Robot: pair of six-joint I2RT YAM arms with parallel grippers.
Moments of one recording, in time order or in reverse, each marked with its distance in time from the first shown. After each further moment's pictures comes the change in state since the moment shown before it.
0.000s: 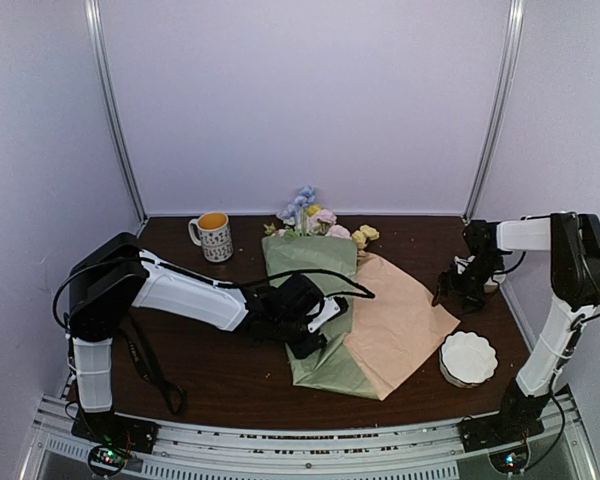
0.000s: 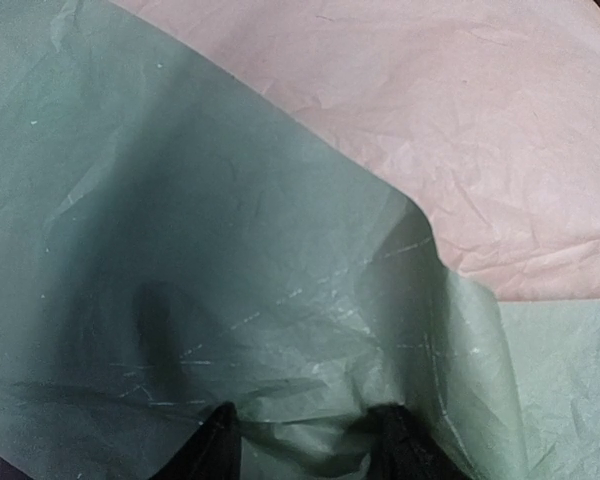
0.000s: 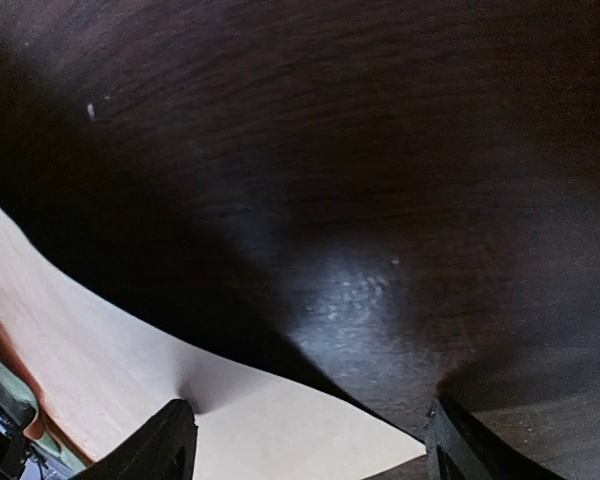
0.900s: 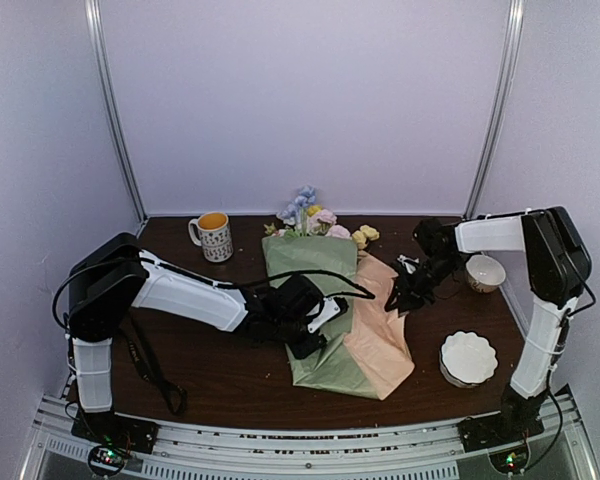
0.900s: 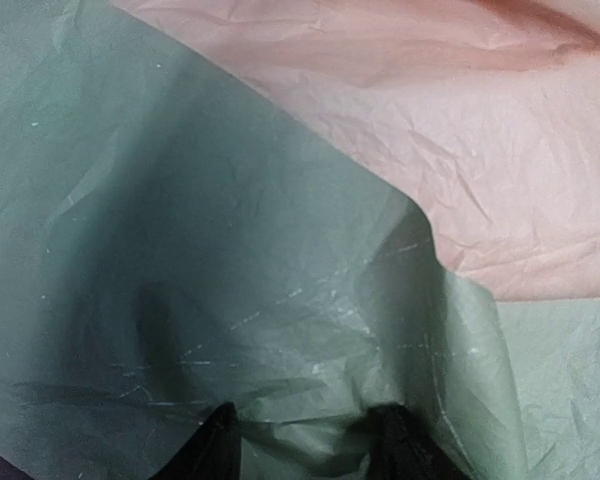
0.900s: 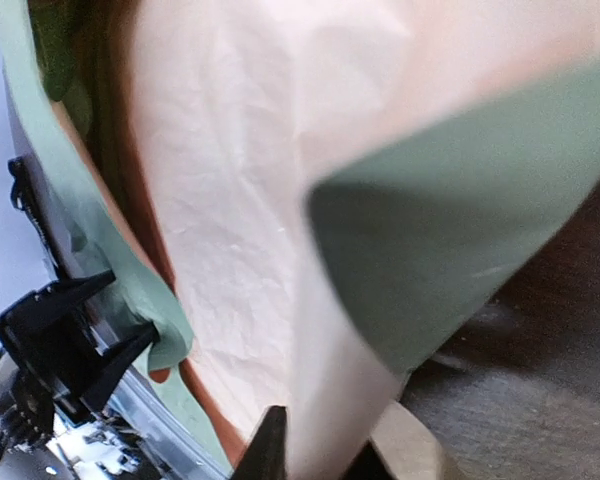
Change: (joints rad) left arm -0.002 -0.002 -0.005 0.008 -0.004 0.005; right arm 0.287 0.105 0.103 0.064 -0.377 0.059
